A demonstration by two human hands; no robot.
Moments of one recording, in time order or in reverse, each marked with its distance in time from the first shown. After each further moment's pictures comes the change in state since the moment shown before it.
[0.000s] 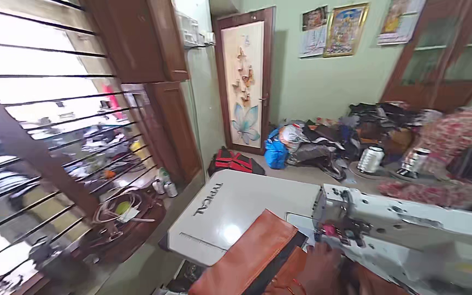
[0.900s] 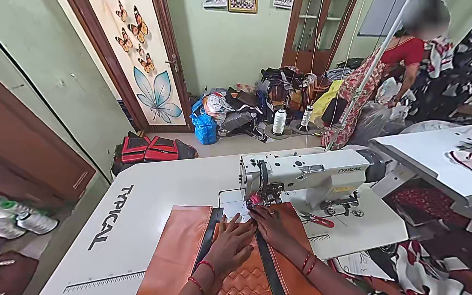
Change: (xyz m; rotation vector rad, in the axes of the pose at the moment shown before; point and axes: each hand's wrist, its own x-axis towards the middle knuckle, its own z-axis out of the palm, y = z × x) left_hand -0.039 -0.077 -0.046 0.279 -0.262 0.267; right_hand 0.070 -0.003 0.026 -0.106 -0.178 -0.287
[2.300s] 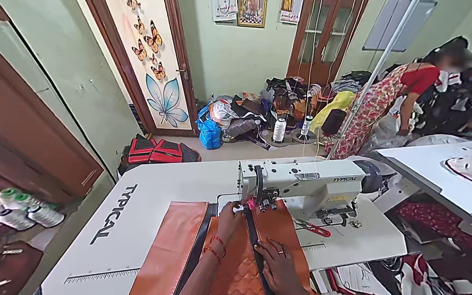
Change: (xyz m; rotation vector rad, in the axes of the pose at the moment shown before) left_hand 0.076 -0.007 -0.022 -0.495 0.376 -0.537; right_hand -0.099 -0.023 0.006 -0.143 0.168 -0.023
